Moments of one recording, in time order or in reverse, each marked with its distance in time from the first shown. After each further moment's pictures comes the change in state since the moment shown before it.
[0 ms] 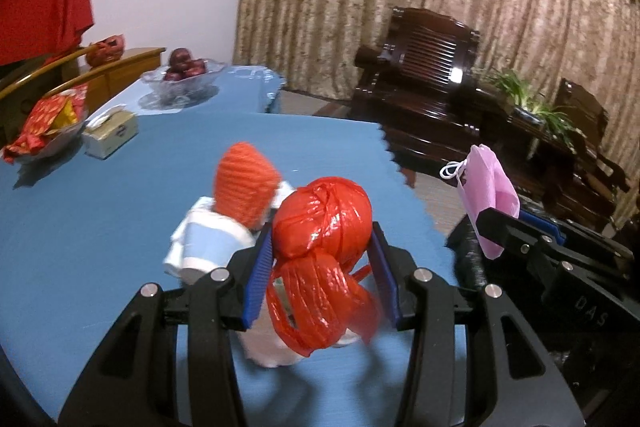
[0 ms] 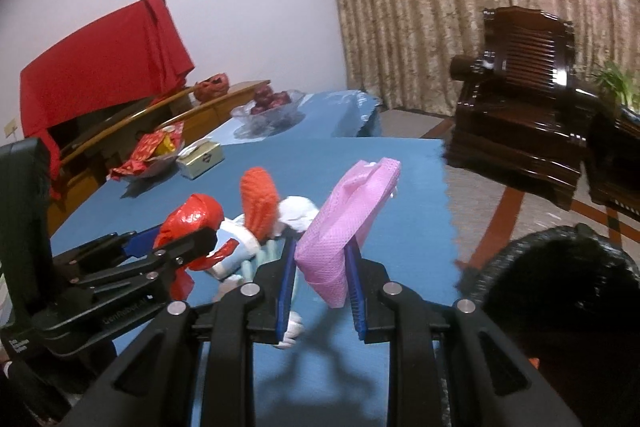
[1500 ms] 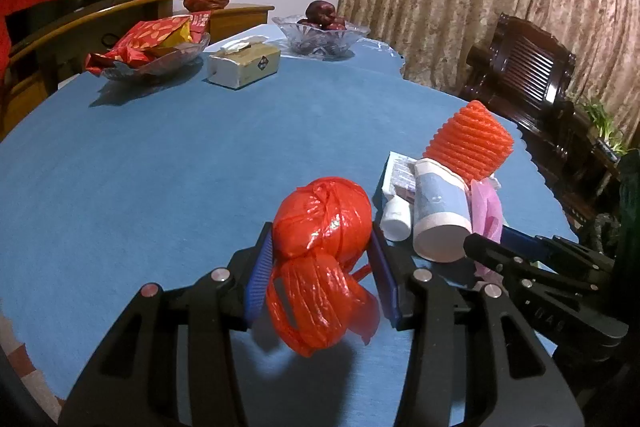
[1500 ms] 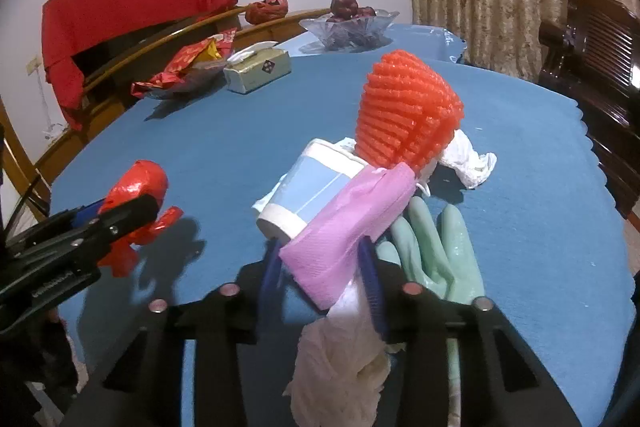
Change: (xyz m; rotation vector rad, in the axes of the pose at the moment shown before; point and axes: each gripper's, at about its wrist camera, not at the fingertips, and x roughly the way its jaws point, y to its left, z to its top) left arm 0.003 0.182 -0.050 -0.206 0.058 0.267; right arm 0.158 0.132 -0.043 -0.145 0.225 0.178
